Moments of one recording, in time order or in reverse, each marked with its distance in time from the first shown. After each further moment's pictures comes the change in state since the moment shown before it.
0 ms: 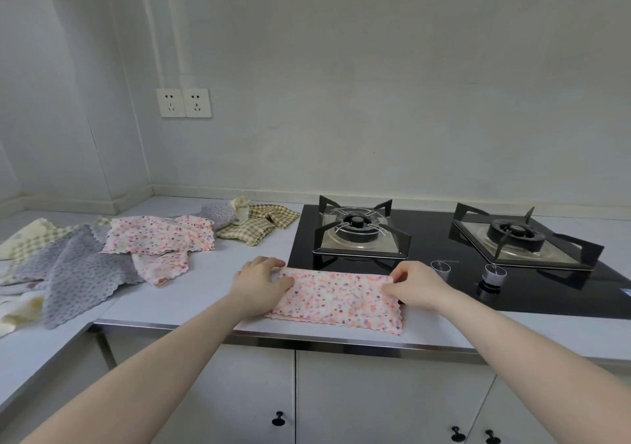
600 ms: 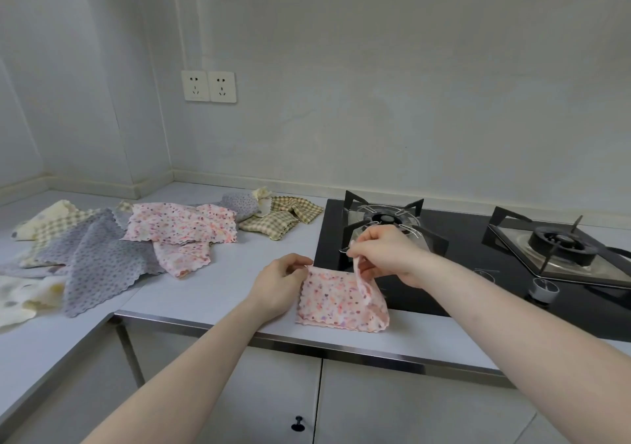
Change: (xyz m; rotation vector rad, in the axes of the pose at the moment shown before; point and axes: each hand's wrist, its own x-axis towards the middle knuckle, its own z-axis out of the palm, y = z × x) left_hand 0.003 -0.021 0.006 -0.518 0.042 0.025; right_hand 0.017 -0.128 0.019 0.531 -0.210 -0.031
